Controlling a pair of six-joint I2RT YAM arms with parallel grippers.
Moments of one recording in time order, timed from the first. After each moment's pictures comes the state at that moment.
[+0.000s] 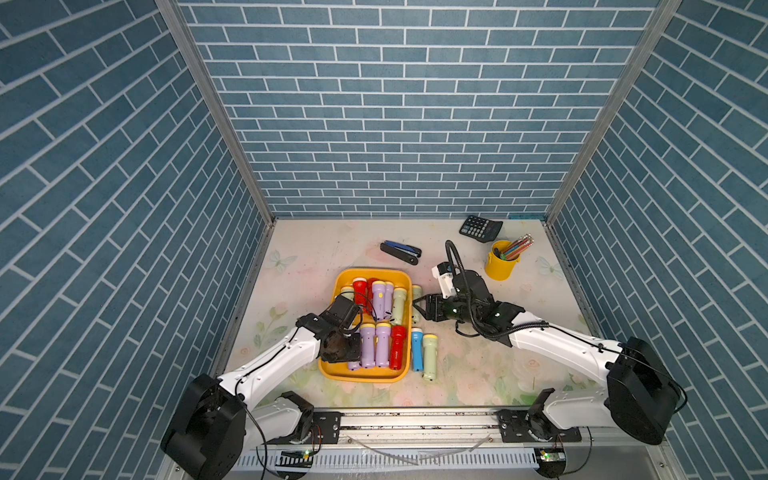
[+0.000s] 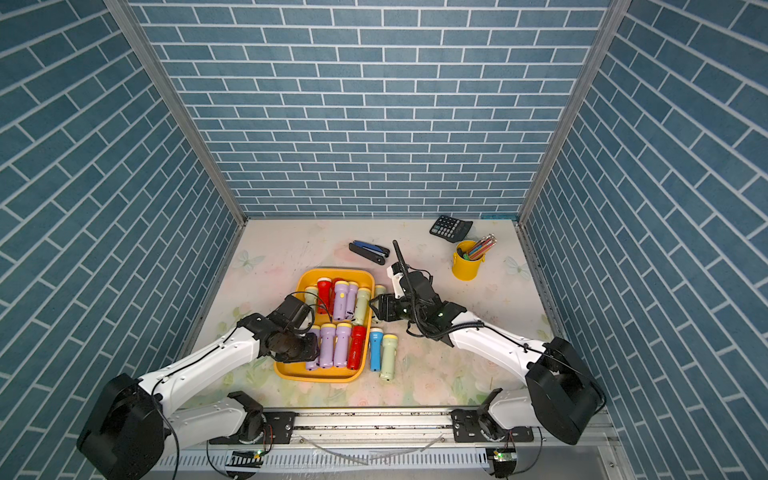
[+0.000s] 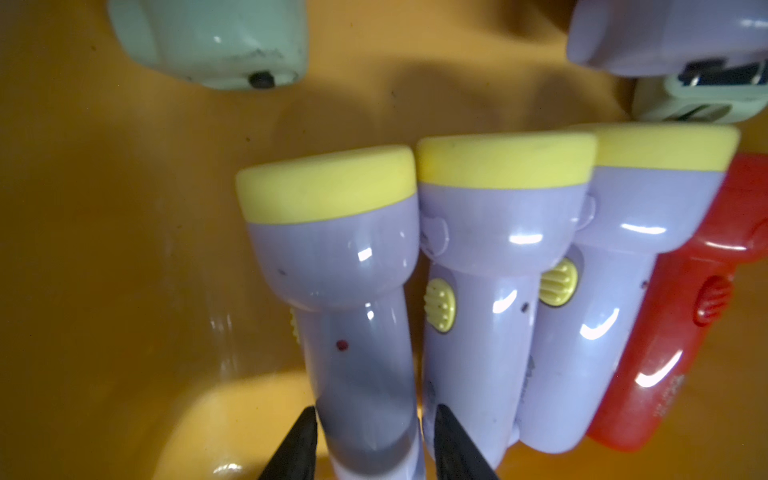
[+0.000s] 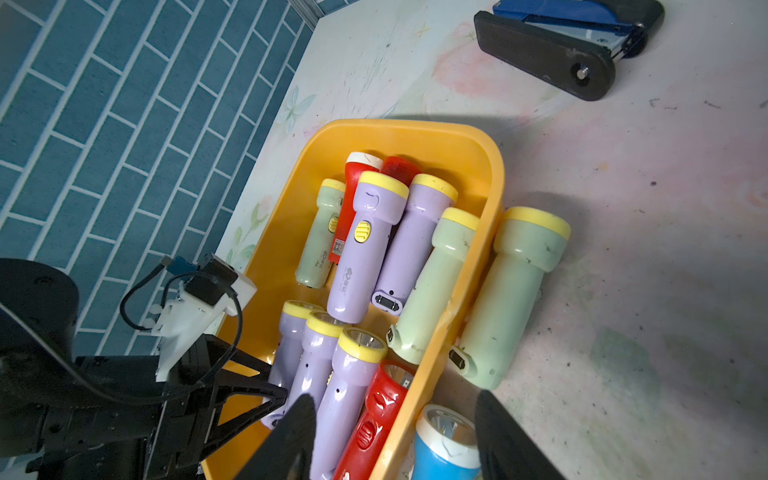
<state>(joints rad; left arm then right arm) -0.53 1.16 0.62 -0.77 0.12 -0.55 0.81 1.34 0.80 -0.04 -0.20 0.60</state>
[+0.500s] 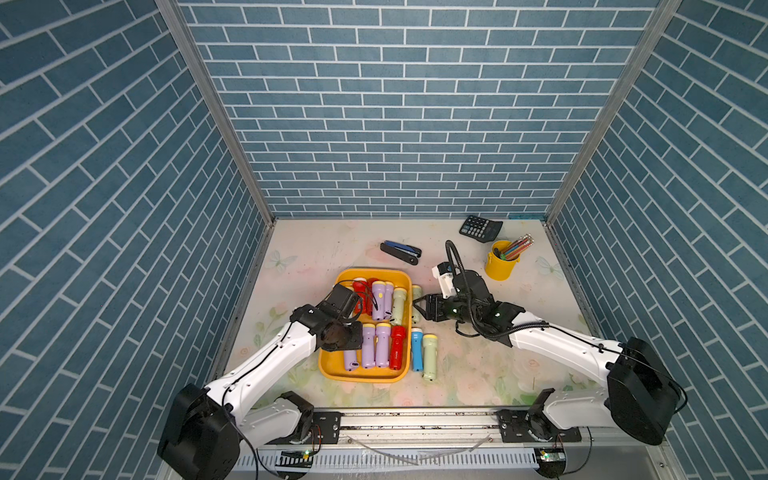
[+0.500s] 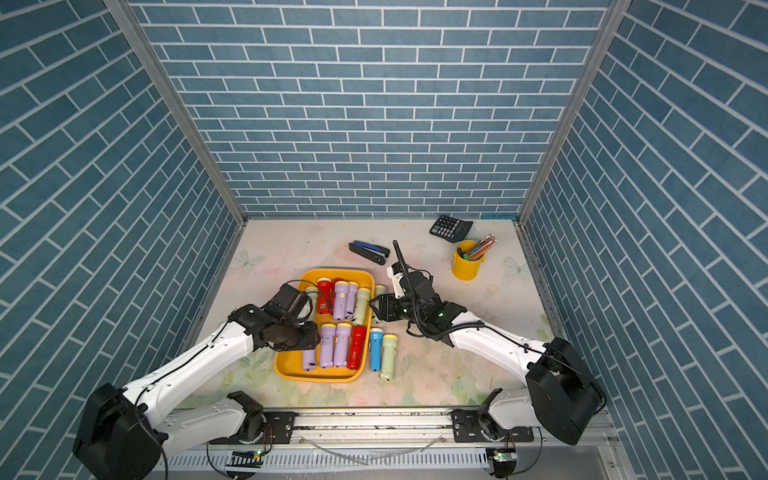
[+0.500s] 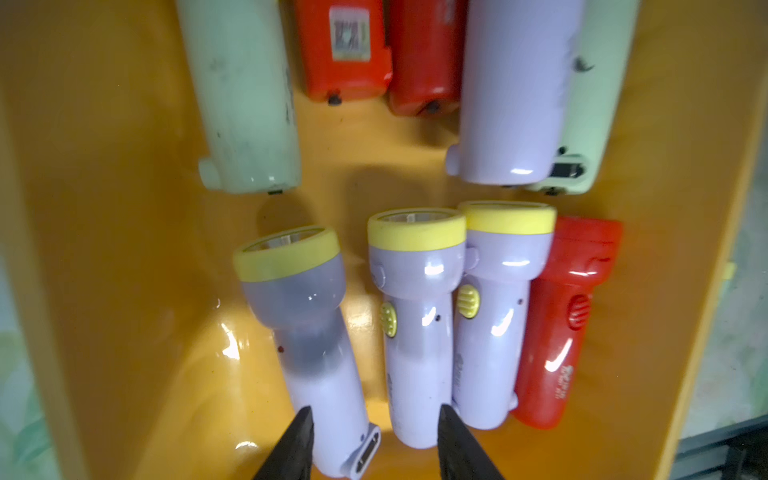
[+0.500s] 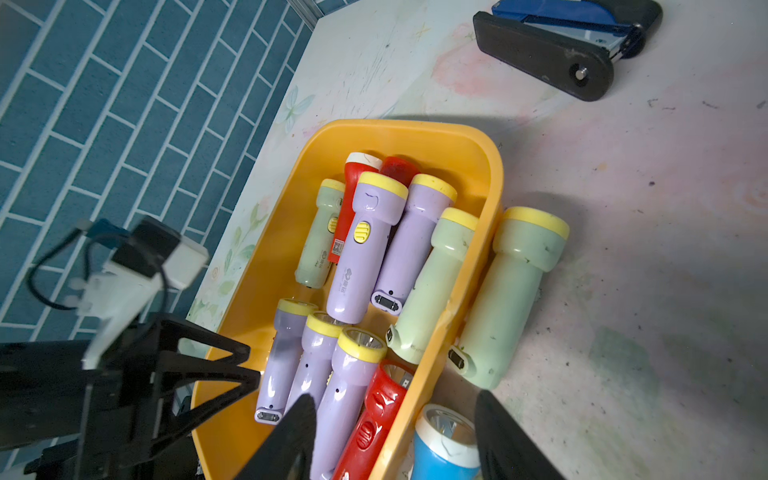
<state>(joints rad) -0.53 1.12 0.80 -0.87 0.08 -0.52 0.81 1.34 0.80 -0.04 -0.19 0.60</state>
